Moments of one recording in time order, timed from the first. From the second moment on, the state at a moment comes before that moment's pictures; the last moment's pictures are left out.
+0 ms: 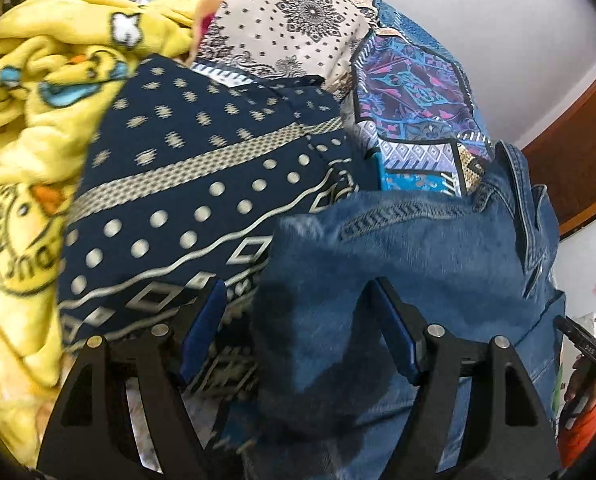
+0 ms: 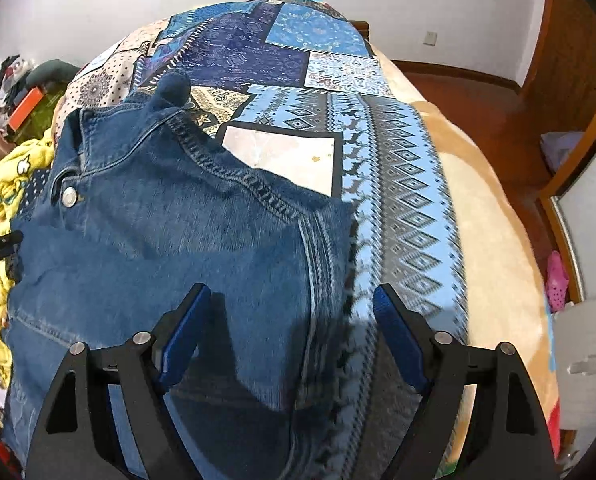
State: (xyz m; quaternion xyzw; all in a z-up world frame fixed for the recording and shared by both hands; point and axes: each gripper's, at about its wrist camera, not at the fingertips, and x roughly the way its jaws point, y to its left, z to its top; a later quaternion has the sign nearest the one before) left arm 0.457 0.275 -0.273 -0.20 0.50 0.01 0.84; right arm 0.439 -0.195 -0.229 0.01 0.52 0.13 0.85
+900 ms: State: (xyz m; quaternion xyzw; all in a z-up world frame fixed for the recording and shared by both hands) left arm 0.476 0.290 -0.250 -0.12 0.48 0.12 0.86; right arm 0.526 -0.135 -0.206 -0.02 0.47 0.14 0.87
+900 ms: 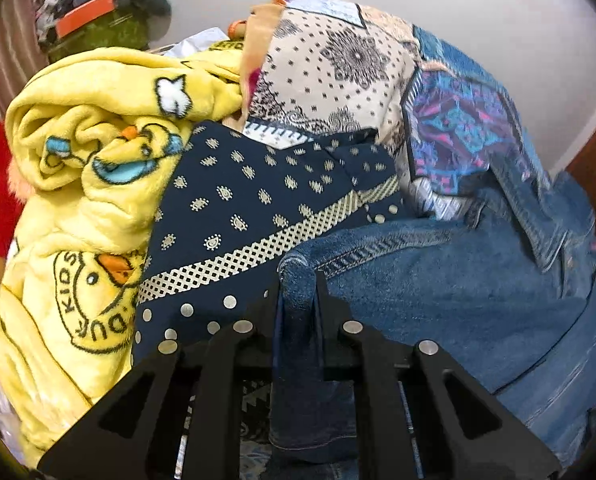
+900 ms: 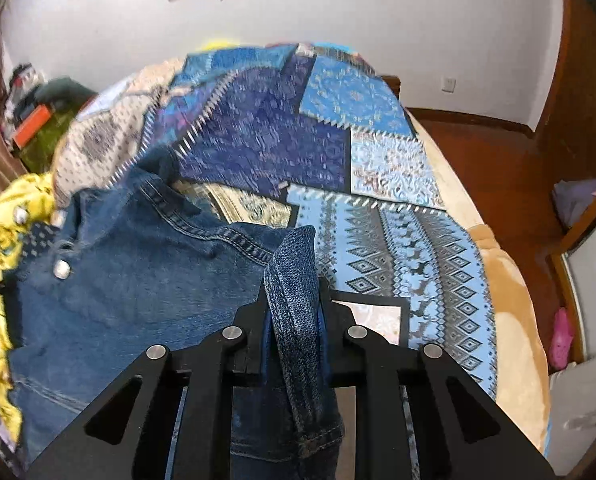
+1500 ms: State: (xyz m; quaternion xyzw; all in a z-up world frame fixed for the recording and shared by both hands) left arm 0.416 0.233 -0.188 -0.01 0.46 0.10 0.88; right arm 0.455 -0.161 -0.146 -0.04 0.45 0.13 0.88
